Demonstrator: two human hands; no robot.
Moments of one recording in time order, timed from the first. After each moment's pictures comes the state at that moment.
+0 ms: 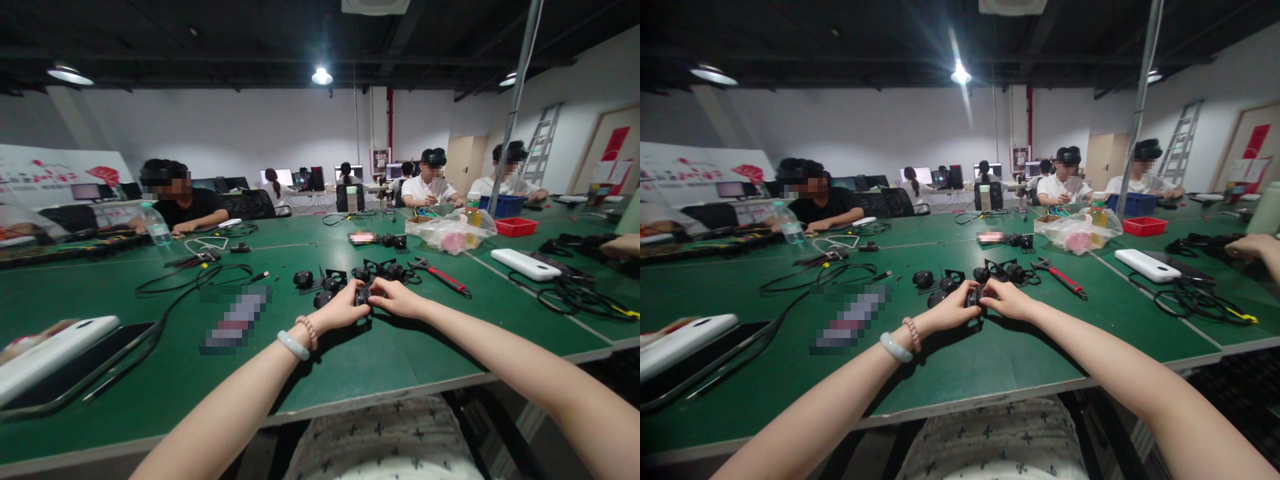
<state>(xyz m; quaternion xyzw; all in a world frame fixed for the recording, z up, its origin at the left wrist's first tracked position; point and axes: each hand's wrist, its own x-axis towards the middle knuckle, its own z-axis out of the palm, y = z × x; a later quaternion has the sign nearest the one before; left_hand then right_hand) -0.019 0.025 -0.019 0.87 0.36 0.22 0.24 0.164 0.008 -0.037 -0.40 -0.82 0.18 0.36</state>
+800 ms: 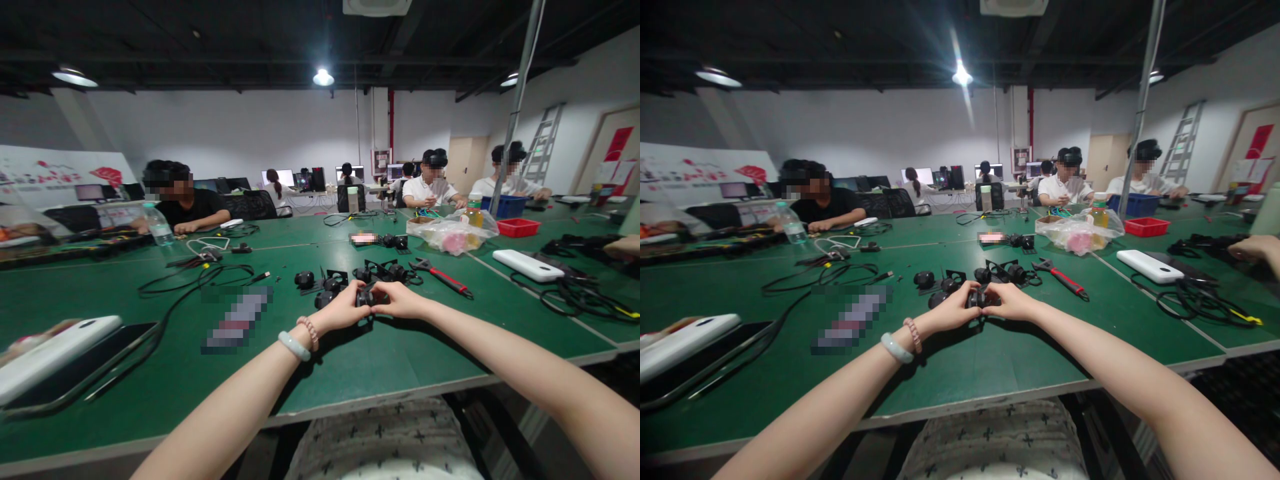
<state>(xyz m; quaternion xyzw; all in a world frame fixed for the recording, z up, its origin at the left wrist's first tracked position) -0.020 0.024 -0.017 0.88 0.36 0.22 0.23 0.166 0.009 -0.039 -0.38 -0.84 0.19 0.33</state>
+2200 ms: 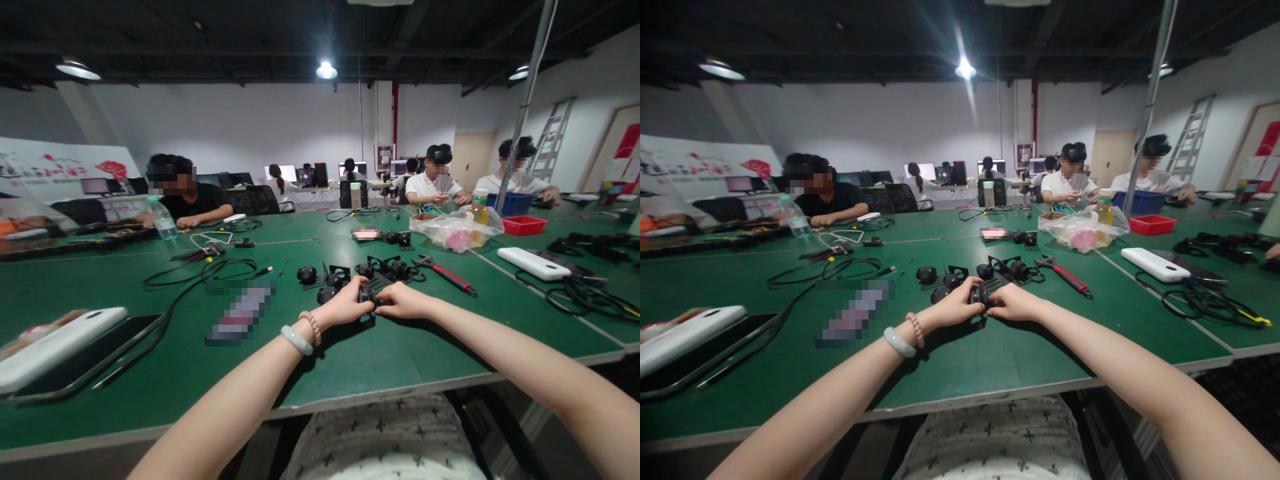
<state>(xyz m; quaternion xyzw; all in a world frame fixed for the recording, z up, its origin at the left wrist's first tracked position) -0.020 0.026 -0.021 0.88 0.35 0.22 0.23 0.168 0.006 -0.039 -0.38 -0.89 0.14 0.22</state>
